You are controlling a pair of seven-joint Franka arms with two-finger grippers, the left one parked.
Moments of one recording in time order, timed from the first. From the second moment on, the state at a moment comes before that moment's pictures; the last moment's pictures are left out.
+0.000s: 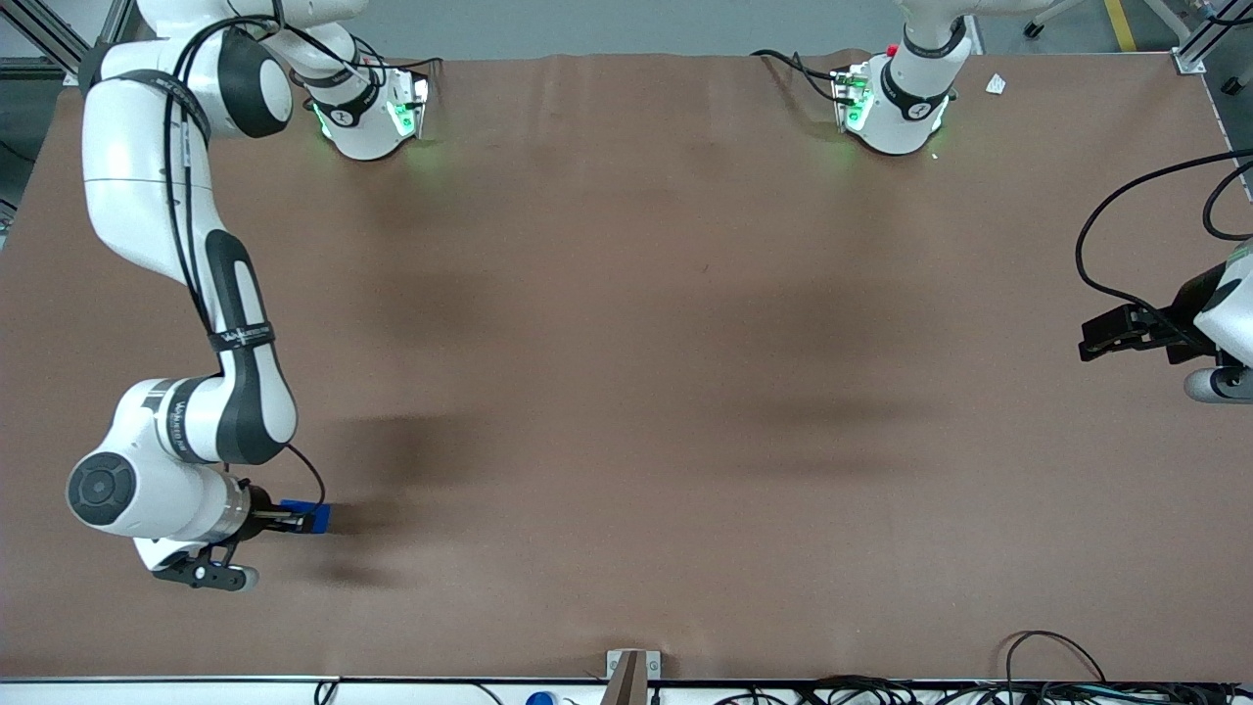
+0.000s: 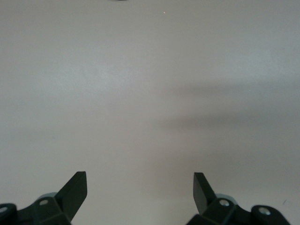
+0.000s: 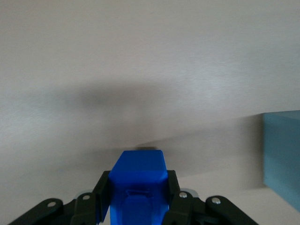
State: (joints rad) arm 0.05 0.96 -0.05 -1.07 0.05 2.04 0.14
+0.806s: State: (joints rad) arm 0.06 0.96 -0.05 -1.12 0.03 2.11 0.14
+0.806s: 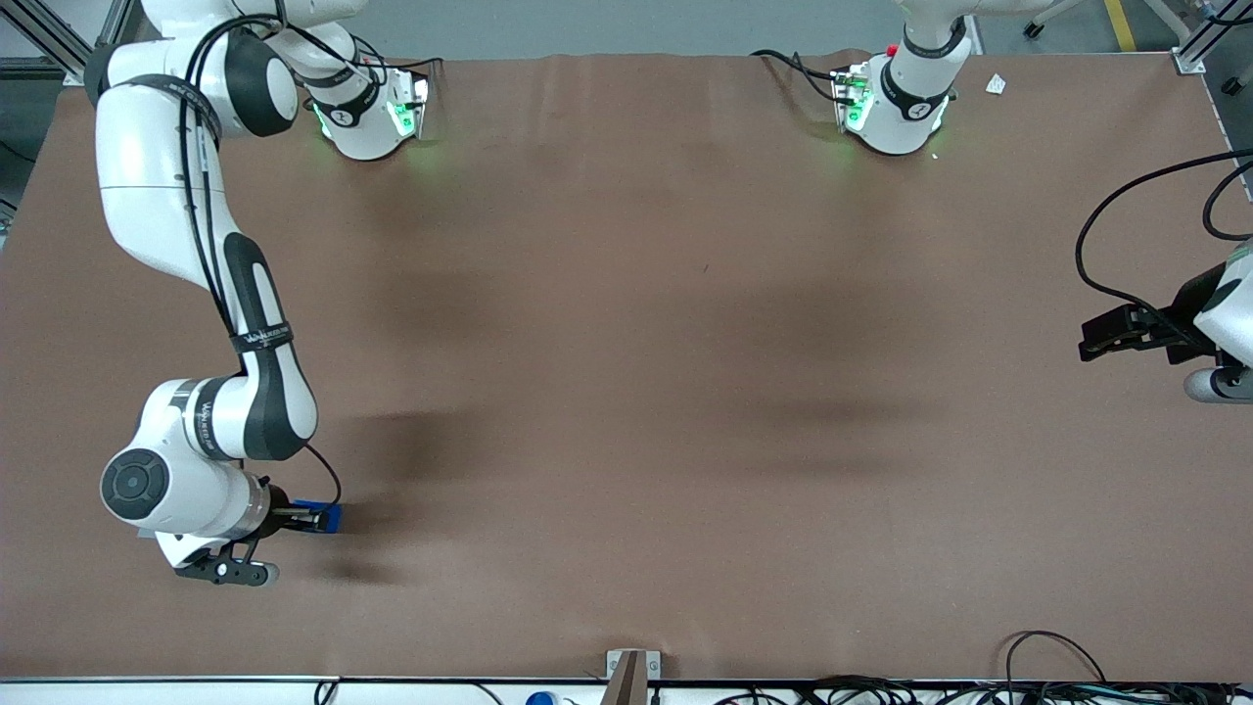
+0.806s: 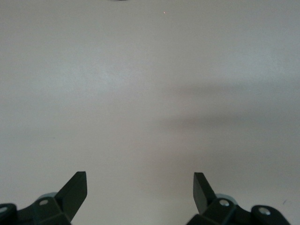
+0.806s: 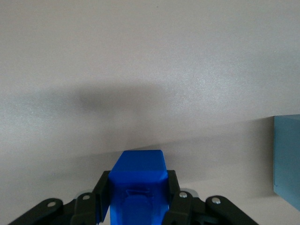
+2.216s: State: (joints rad) arm -0.02 0.51 -0.05 -1.15 0.04 1.72 0.10
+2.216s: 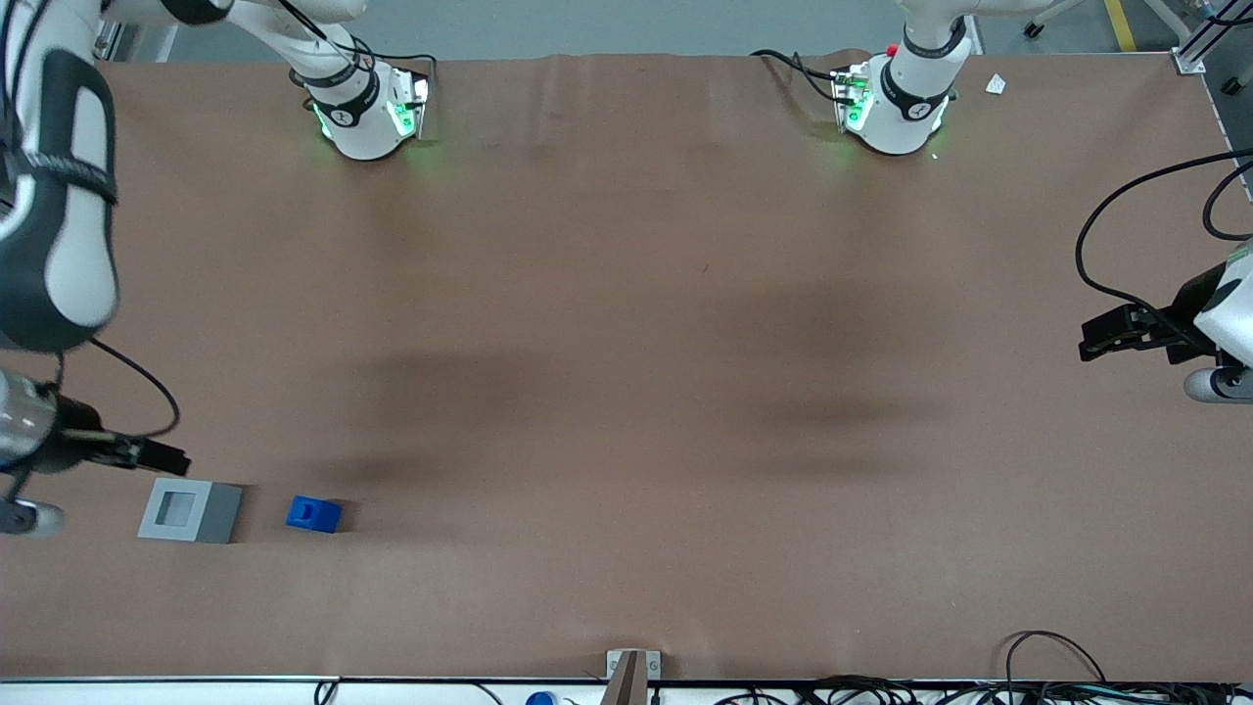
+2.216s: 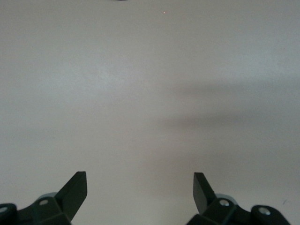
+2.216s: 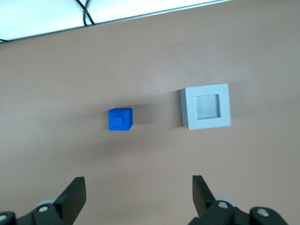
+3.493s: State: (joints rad) arm -0.02 -0.03 -0.05 -1.54 0.03 1.61 0.09
